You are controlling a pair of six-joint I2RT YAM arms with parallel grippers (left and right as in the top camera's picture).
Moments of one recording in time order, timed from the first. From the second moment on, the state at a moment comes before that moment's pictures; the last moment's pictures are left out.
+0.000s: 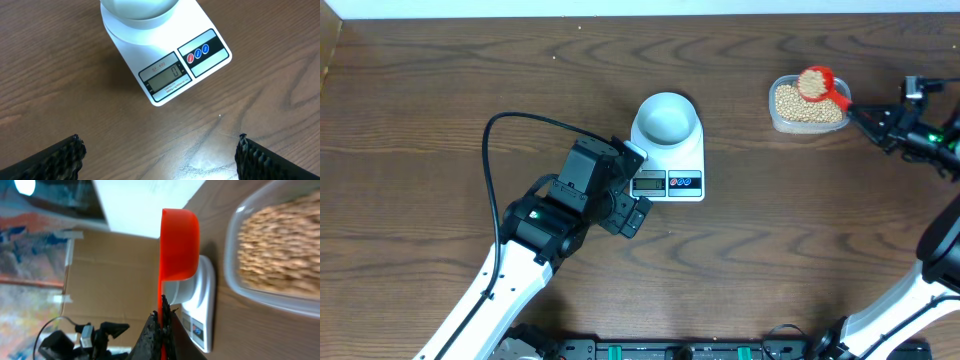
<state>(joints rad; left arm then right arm) -0.51 1.18 0.98 -0.75 0.05 0.09 -0.52 2.05 1.44 -0.87 -1.48 -0.16</state>
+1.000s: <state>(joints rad) -0.51 1.18 0.98 -0.75 0.05 0.09 -0.06 2.05 1.43 -0.37 -1.37 0.33</state>
